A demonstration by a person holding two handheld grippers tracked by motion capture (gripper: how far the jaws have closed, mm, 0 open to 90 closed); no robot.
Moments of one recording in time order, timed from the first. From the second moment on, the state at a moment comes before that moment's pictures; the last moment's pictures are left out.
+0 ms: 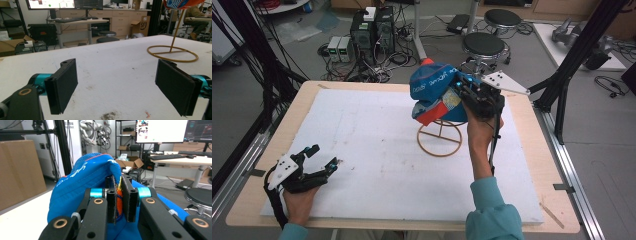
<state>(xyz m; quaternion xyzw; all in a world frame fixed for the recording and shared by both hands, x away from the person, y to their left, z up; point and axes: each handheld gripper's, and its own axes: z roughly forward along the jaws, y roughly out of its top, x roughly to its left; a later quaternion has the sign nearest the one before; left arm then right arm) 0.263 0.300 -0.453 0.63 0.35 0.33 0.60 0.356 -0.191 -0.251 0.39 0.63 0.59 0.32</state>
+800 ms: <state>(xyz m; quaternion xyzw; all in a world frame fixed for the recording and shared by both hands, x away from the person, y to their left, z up) 0.262 0.300 -0.453 0.63 0.35 0.33 0.60 0.365 -0.215 -0.265 0.39 0.66 0.57 0.31</state>
